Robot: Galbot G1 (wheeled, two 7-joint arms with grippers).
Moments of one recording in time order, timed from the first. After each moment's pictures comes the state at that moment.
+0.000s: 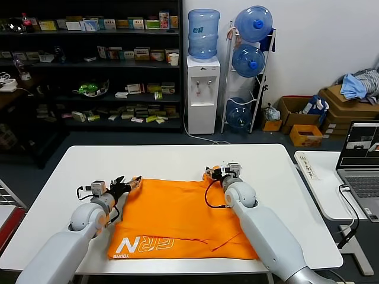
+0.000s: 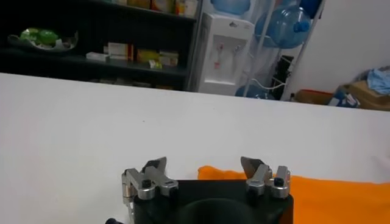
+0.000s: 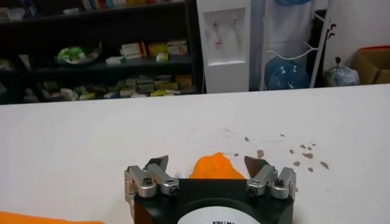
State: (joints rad) left arm 0.82 -0.98 -0.11 -1.35 -0.82 0.26 -0.03; right arm -0.61 1.30 -0.02 1.23 0.71 -0.45 0.30
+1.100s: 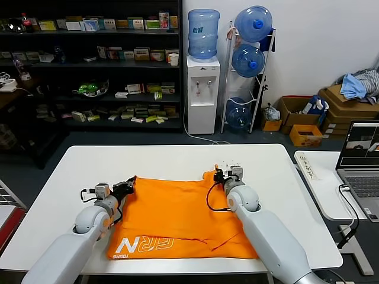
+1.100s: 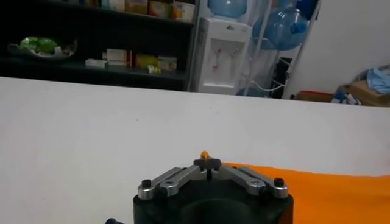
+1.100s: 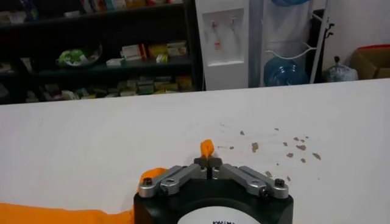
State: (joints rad) left arm 0.84 -1.00 -0.11 -1.35 -0.78 0.20 -0.03; right arm -0.66 1.26 0.00 1.29 0.73 -0.41 0.29
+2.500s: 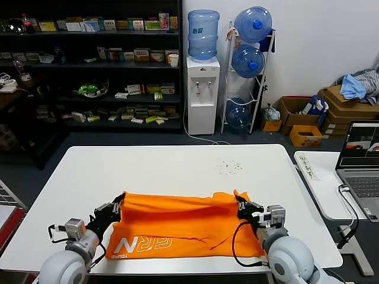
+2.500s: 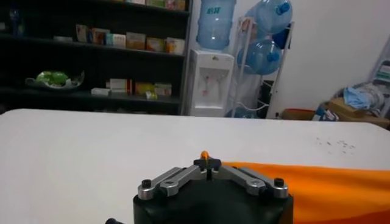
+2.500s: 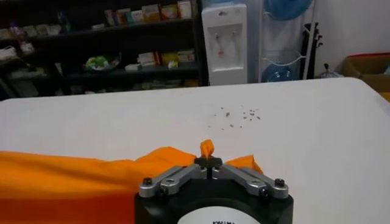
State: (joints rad) left arm 1.43 -0.92 -0.44 -1.97 -0.72 0.22 -0.13; right arm -1.26 0.93 0.20 2.08 0.85 -0.49 0.44
